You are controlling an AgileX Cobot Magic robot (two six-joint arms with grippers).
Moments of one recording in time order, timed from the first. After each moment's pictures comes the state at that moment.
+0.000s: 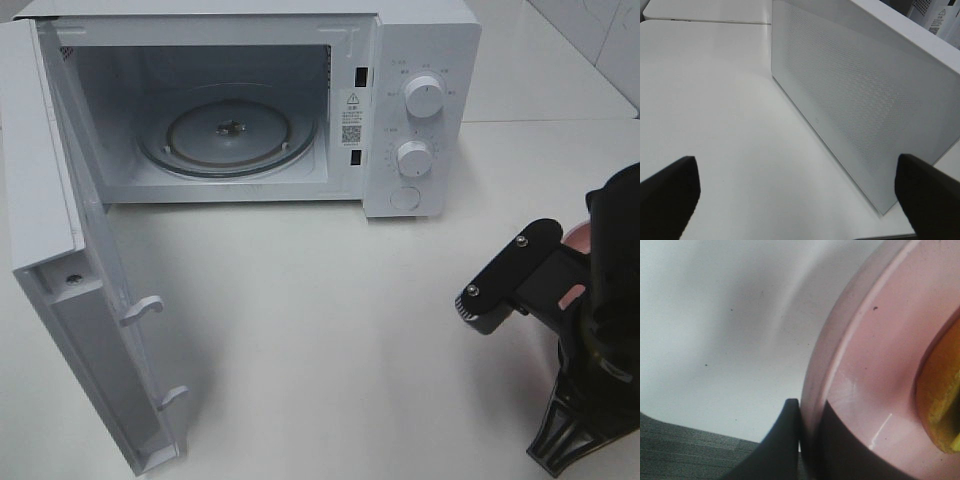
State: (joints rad) left arm 0.04 0.00 -0.52 -0.22 1.09 0.12; right arm 0.92 1.45 -0.61 -0.60 1.00 0.63
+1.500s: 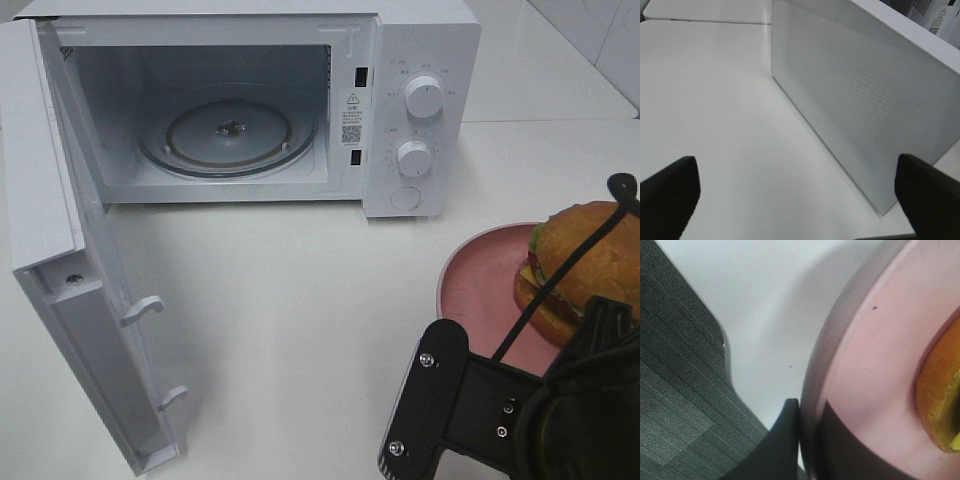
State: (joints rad) left arm 0.04 0.00 -0.52 -0.22 1.09 0.12; right arm 1.33 1.45 -0.61 -0.60 1.02 0.57
